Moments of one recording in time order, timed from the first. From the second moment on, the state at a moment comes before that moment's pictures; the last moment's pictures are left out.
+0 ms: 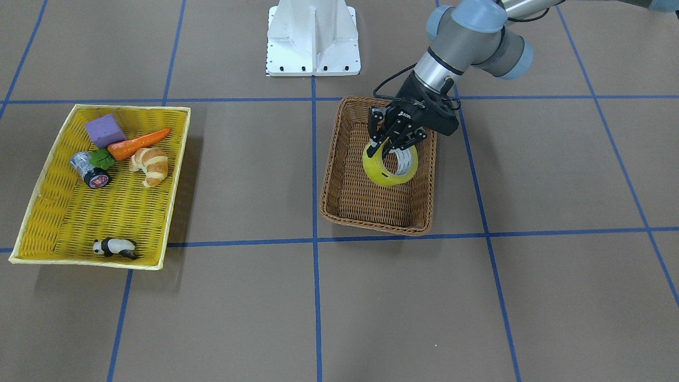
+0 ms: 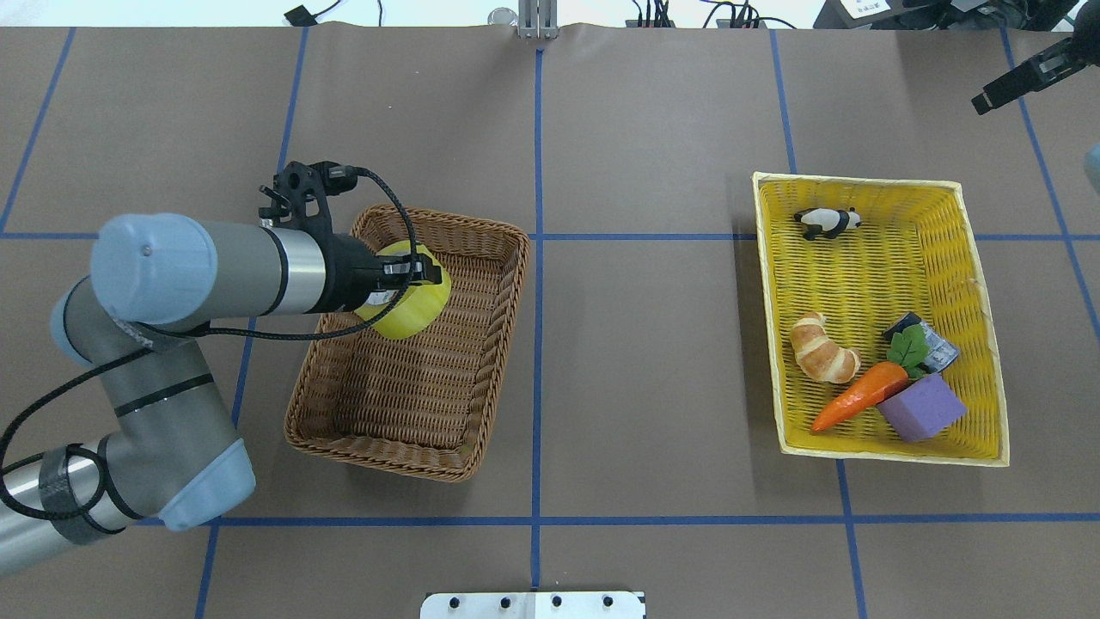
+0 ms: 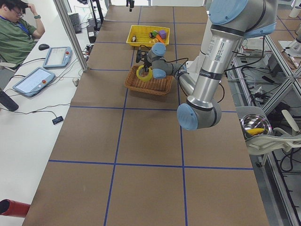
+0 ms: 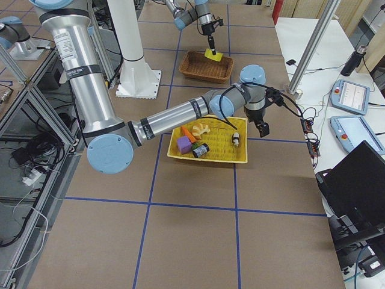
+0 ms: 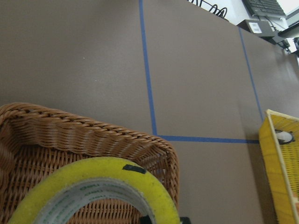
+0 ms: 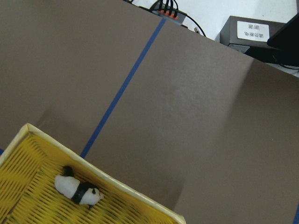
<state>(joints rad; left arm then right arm) -0.54 -1.96 -1.81 -2.25 -1.71 -1.33 1.30 -1.27 1.71 -1.48 2.22 0.10</state>
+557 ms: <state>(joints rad) -0.43 -1.96 -1.86 -2.06 -1.56 -1.26 1.30 -1.28 1.76 -1.76 2.22 0.03</state>
